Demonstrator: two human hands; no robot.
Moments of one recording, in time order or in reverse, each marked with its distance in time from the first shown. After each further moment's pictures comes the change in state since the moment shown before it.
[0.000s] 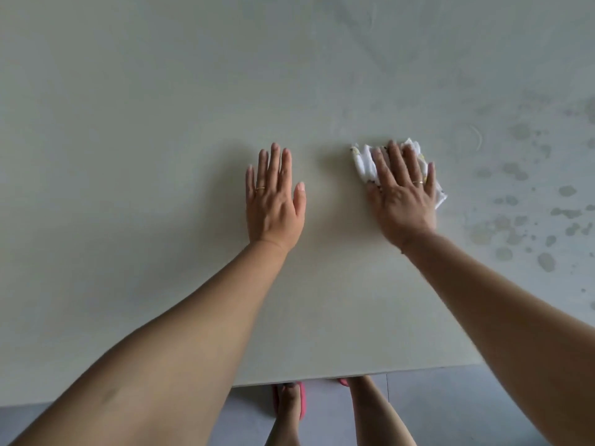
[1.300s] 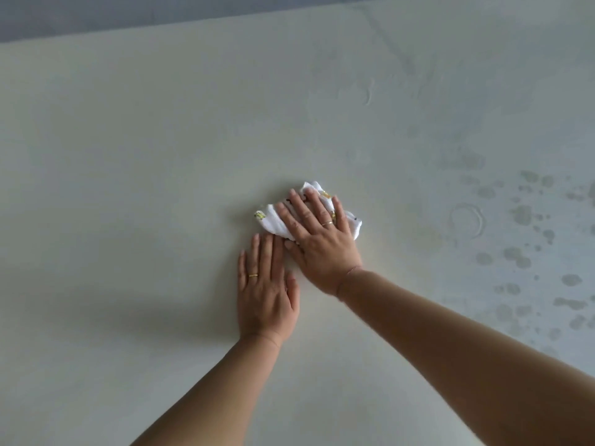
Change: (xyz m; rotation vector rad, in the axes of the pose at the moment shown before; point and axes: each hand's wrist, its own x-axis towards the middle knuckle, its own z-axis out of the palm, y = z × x) left_hand 0.002 0.002 0.005 0.113 -0.053 -0.061; right_hand 0.073 -0.084 0.014 -0.043 -0.048 -0.473
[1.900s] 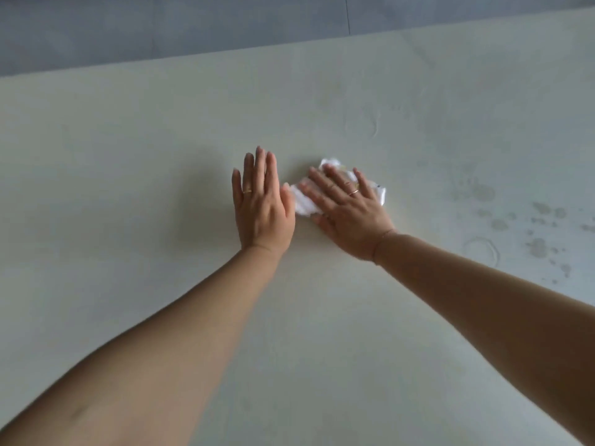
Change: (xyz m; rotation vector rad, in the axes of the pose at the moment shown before) left_hand 0.176 -0.007 -0.027 -0.161 0.206 0.002; right_hand 0.078 0.077 -0.022 -0.092 -0.012 -0.043
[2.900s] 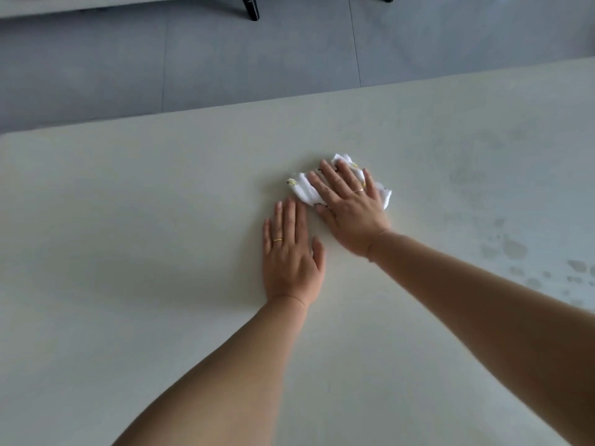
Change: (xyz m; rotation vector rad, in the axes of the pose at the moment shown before) left_hand 0.023 -0.002 0.013 0.084 -0.180 0.004; right_hand 0.100 0.010 -0.010 0.115 0.008 0.162
